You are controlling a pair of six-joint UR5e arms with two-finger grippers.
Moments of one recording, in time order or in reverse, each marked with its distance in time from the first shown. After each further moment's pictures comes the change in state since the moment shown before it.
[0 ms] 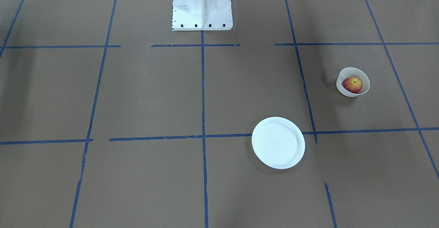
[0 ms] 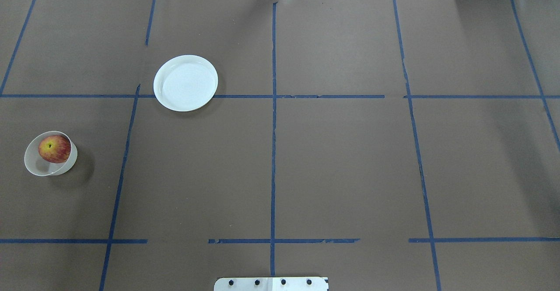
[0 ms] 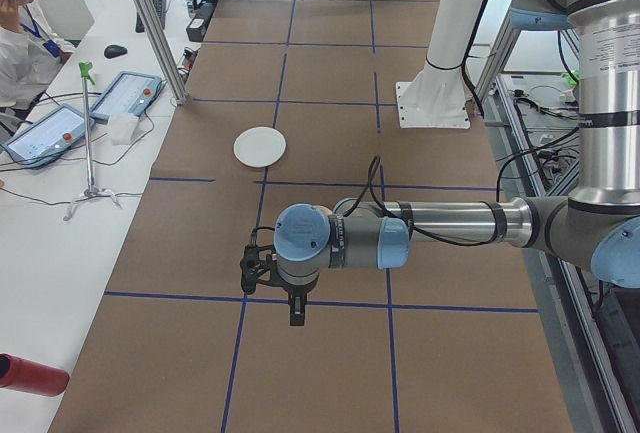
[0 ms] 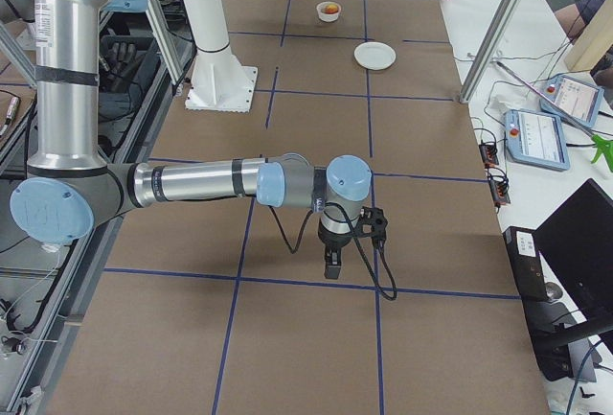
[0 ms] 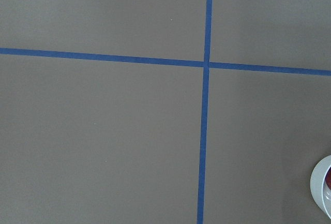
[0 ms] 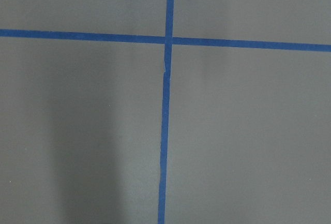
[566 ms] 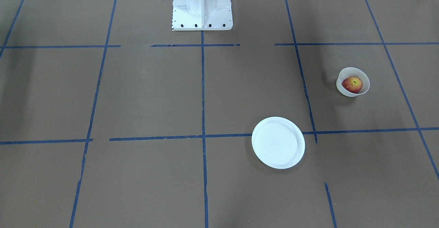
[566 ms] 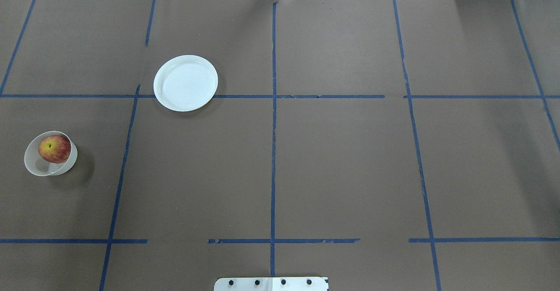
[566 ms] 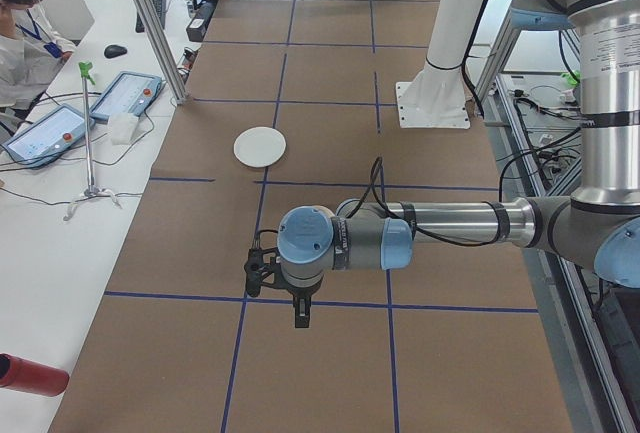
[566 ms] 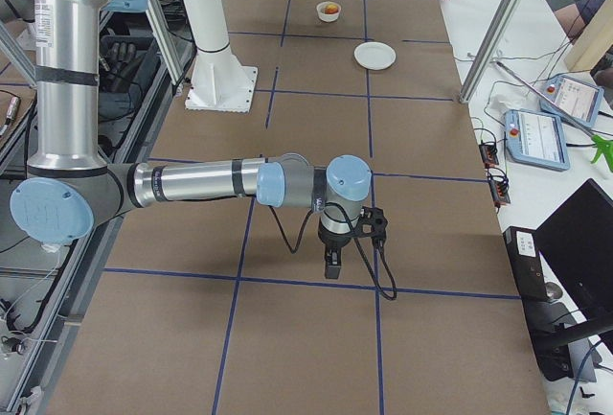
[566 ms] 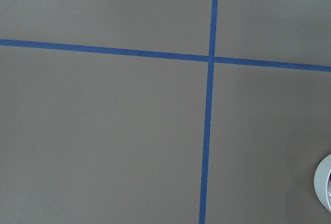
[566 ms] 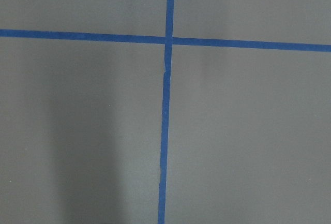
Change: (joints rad) left arm 0.005 0.023 -0.015 0.010 0.007 0.028; right arm 0.000 0.000 0.000 0.001 0.000 0.000
